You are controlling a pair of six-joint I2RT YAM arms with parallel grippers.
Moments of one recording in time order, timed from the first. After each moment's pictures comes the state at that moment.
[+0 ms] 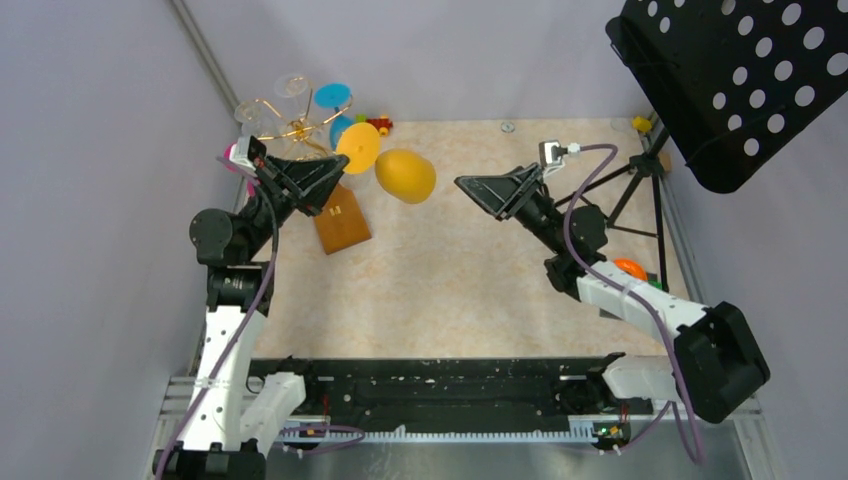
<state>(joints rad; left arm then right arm) -0.03 0.83 0.93 0.38 0.71 -1.88 0.58 1.21 0.71 1.01 -0.34 1.23</state>
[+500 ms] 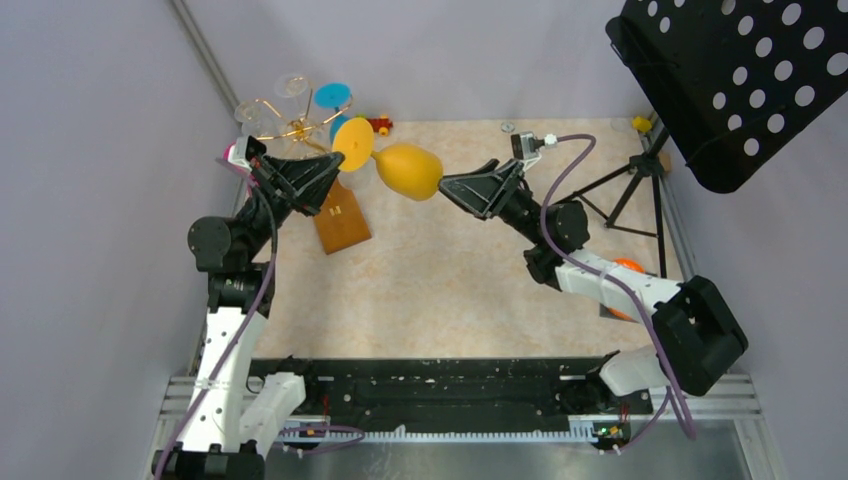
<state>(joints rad) -0.04 0.82 0.91 0.50 0.69 -2.02 0.67 1.38 0.81 1.23 -0.41 1.34</state>
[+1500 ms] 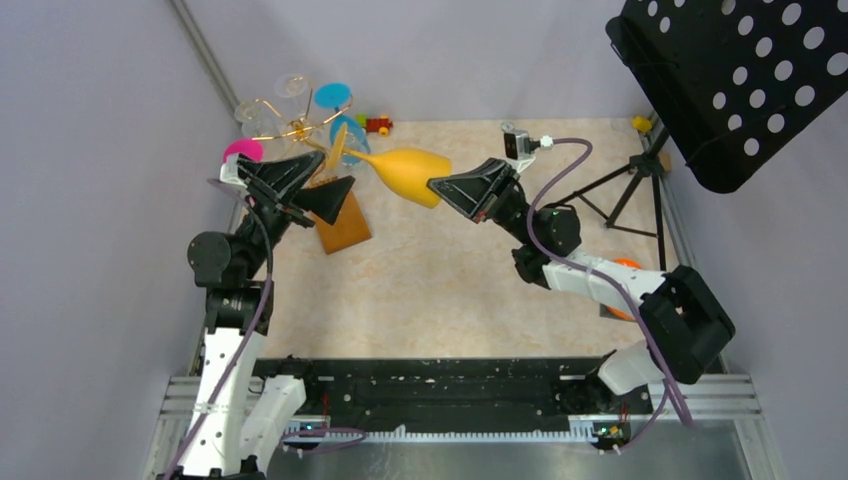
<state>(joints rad) -0.05 0.72 0.85 0.38 0.58 -1.95 0.73 1.46 0.86 1.45 -0.40 1.37</state>
